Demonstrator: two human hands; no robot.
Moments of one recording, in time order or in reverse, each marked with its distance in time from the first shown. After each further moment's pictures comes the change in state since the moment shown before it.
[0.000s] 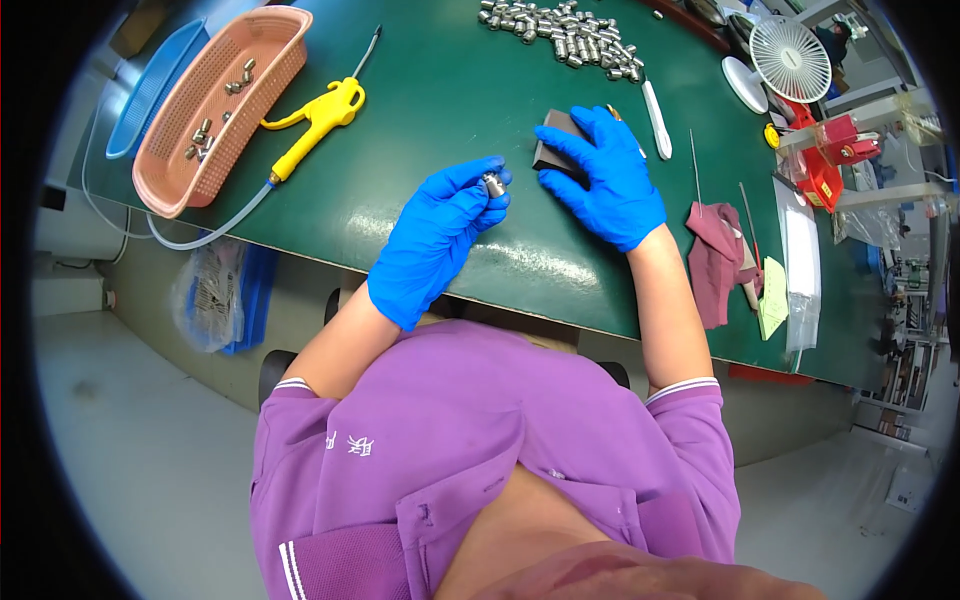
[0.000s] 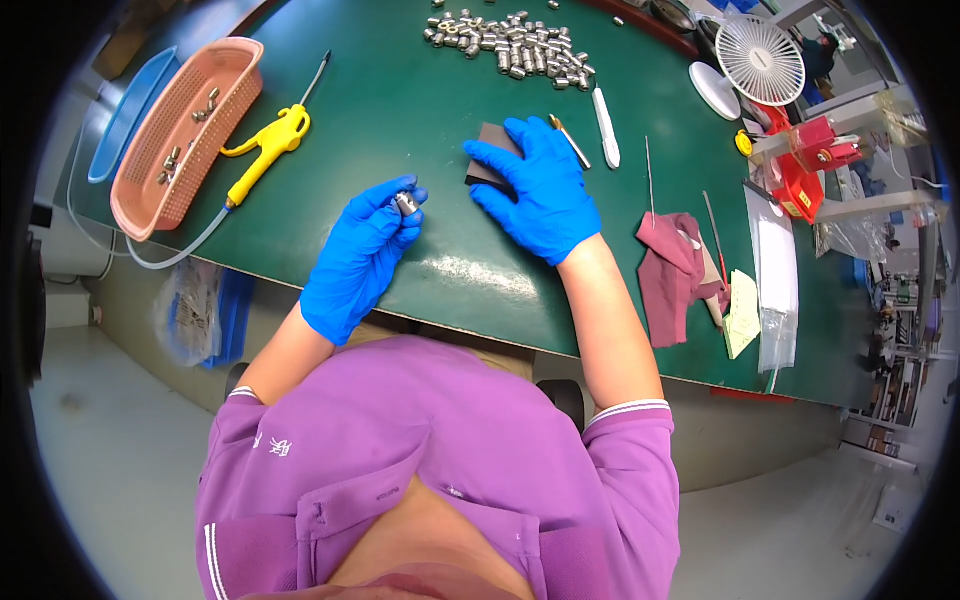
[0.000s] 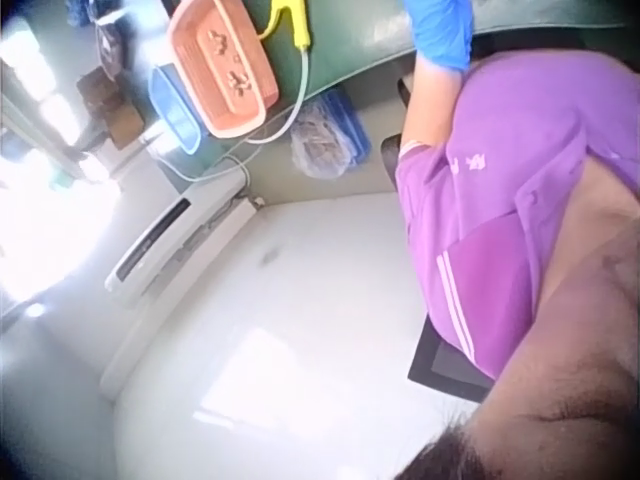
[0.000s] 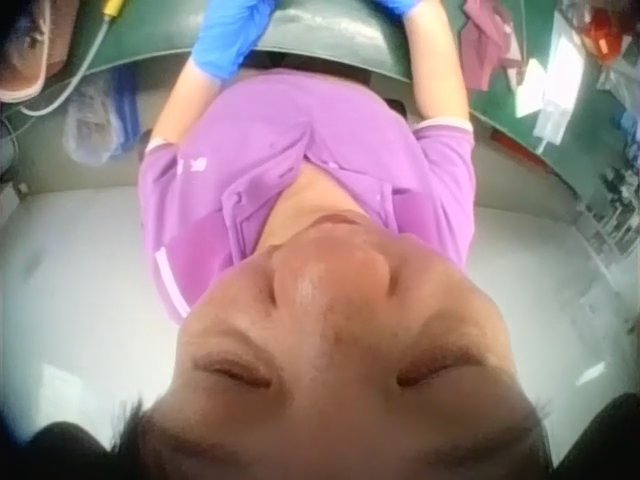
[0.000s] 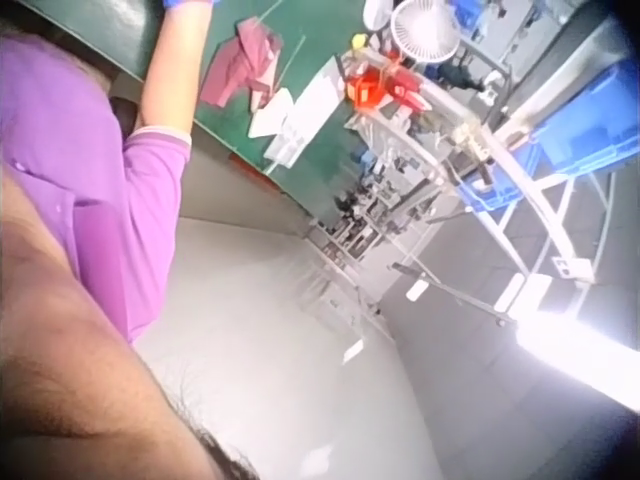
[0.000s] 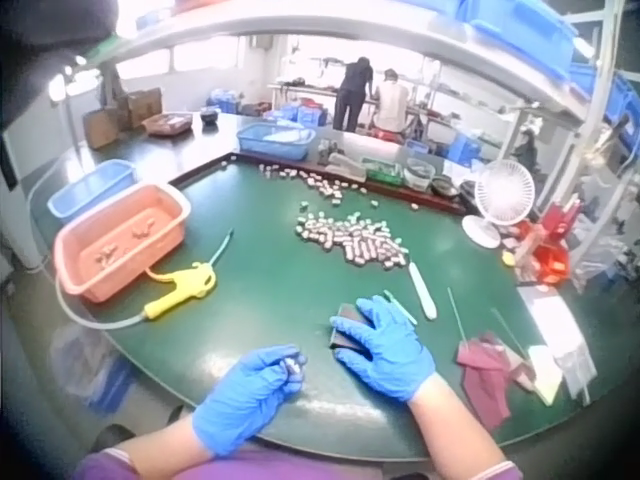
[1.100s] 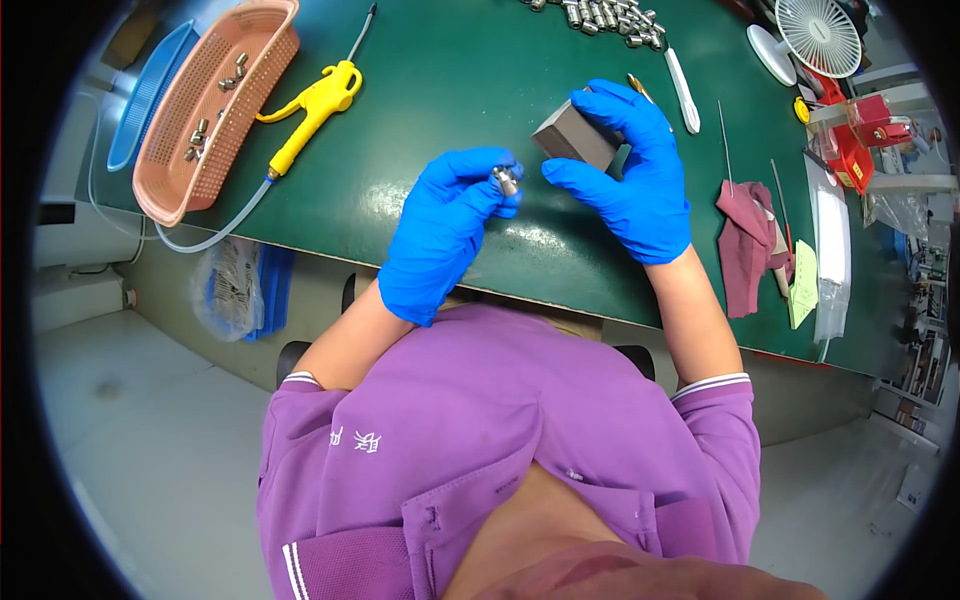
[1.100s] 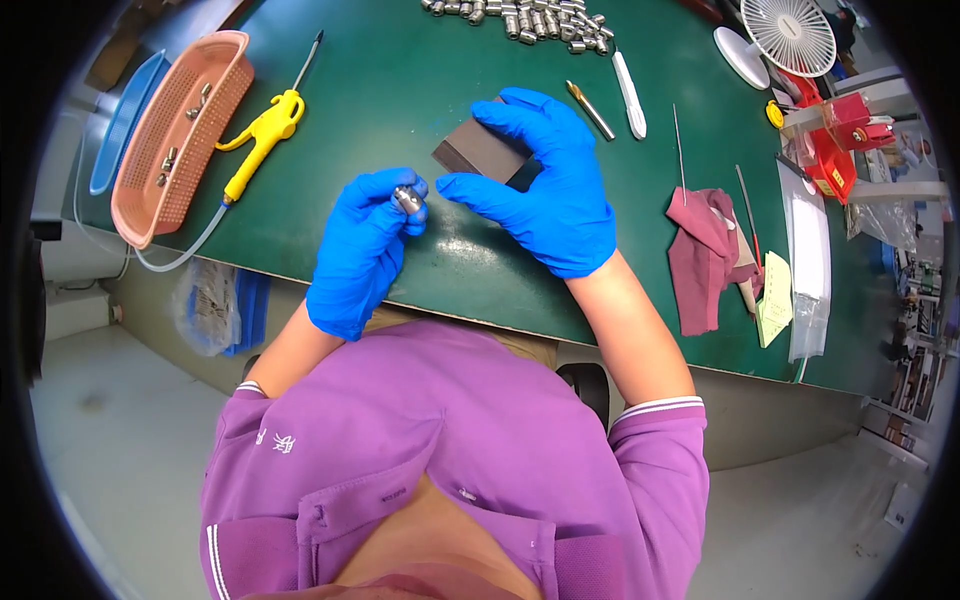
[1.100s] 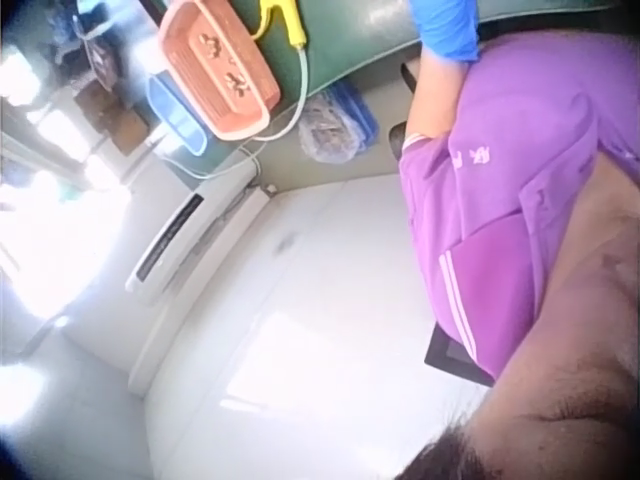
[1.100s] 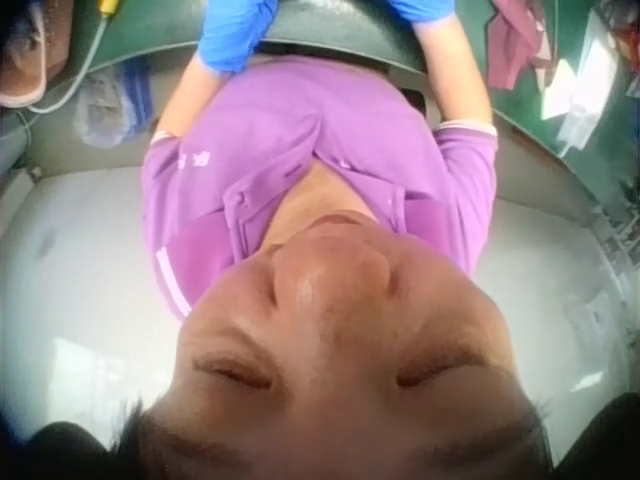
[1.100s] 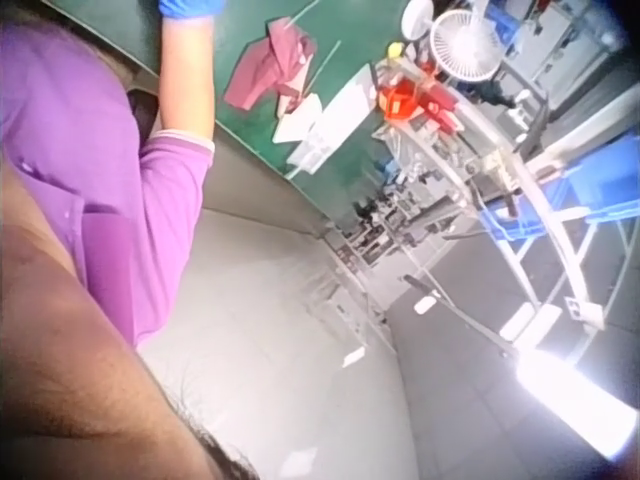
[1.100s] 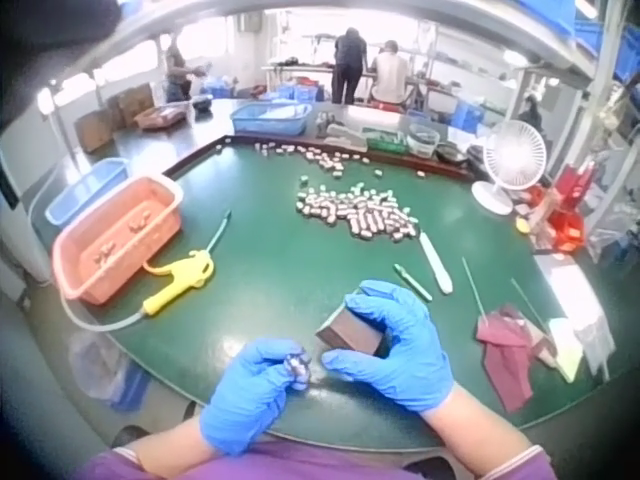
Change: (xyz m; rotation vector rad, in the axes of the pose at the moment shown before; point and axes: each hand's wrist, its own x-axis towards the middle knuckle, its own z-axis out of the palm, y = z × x) left_hand -0.001 -0.011 -0.017 0.237 -0.102 0.176; right_hand 0.000 -0.035 -0.009 0.646 0.211 0.247
